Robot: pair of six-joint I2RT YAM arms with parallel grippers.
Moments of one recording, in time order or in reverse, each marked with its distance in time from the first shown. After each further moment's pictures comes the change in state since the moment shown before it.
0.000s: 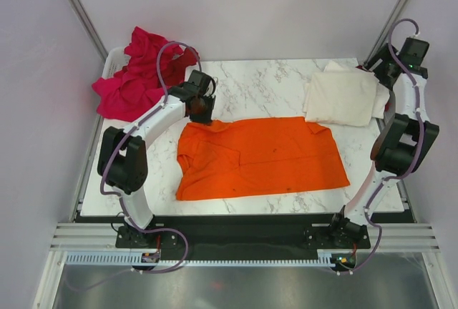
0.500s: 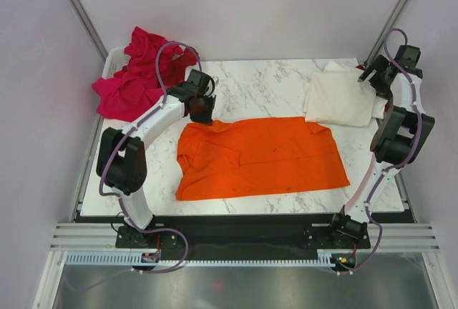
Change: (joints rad) left arm -0.002 -0.011 -0.002 0.002 0.041 0.000; right arm -0.056 0.204 0.148 -0.130 -0.032 -0.060
